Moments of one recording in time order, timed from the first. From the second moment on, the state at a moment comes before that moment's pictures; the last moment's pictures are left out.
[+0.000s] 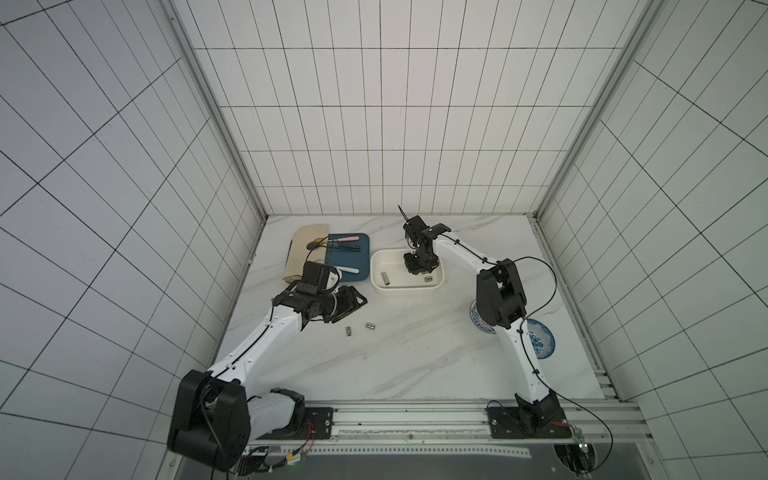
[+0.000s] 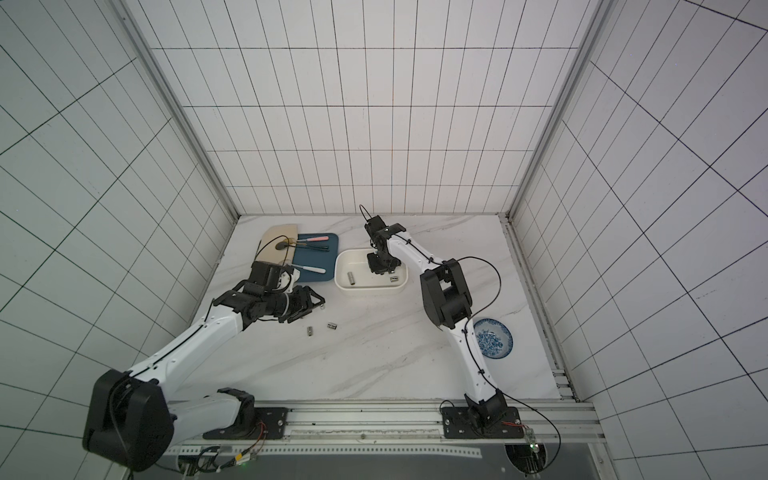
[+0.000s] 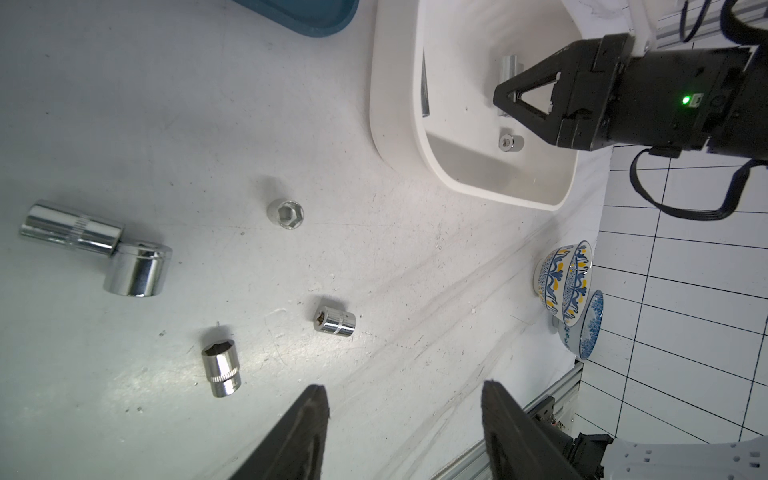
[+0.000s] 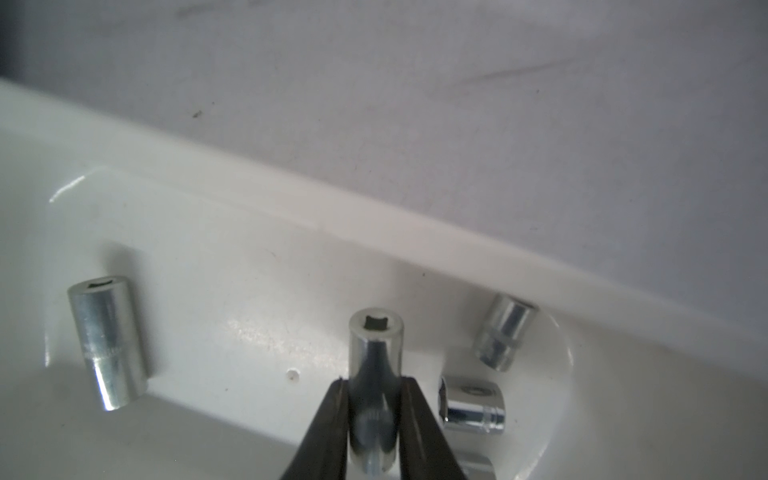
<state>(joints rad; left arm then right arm) -0.27 1.22 0.79 -0.53 0.49 -0.69 0.64 2.39 2.09 -0.99 0.00 0.19</state>
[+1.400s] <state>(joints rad) -0.34 1.30 0.85 -0.63 0.34 -0.68 0.72 1.74 1.45 -0.79 0.00 0.24</state>
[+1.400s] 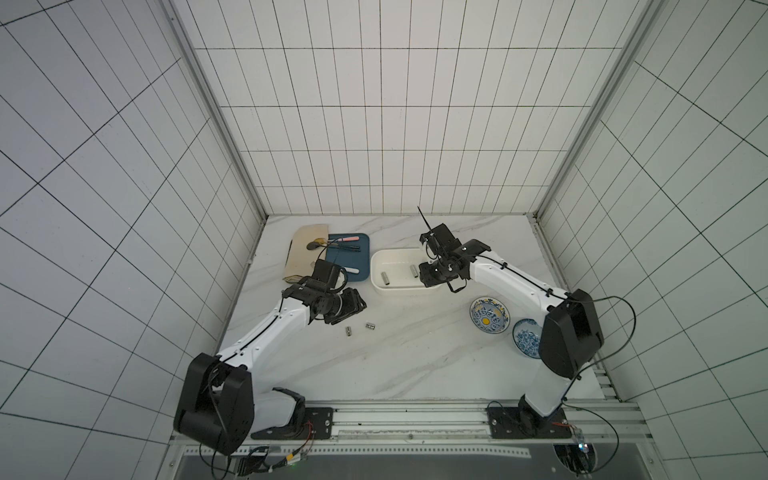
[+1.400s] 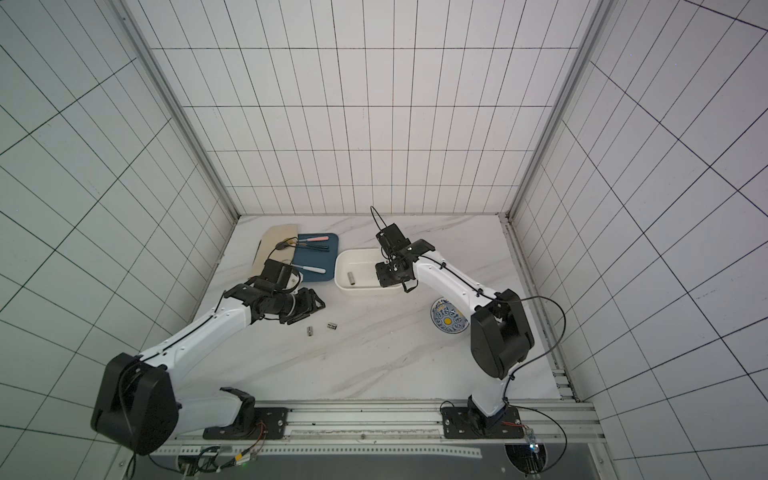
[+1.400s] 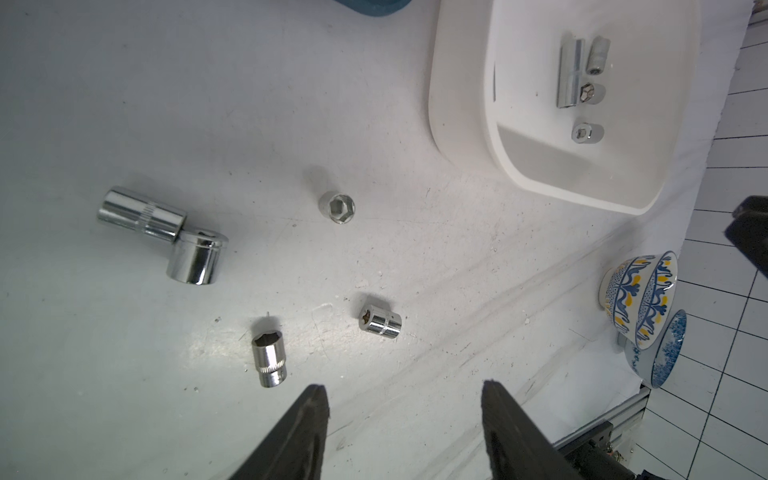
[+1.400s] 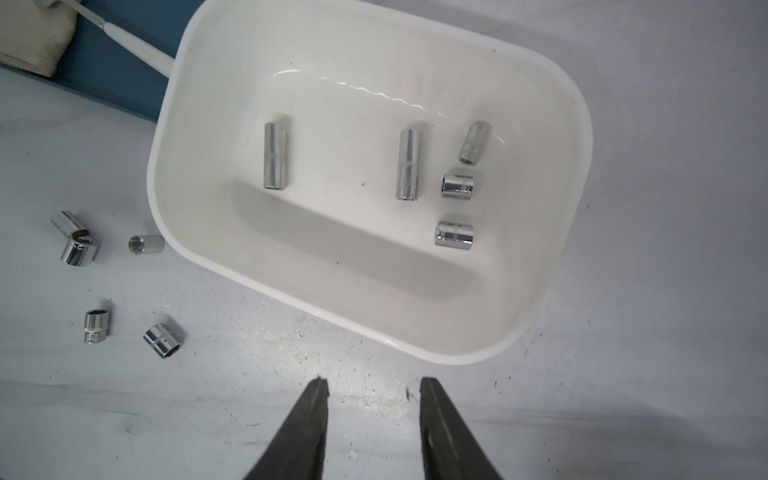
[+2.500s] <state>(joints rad) -0.54 1.58 0.99 -0.76 0.17 -0.84 0.74 1.32 0.99 -0.68 0.01 0.34</state>
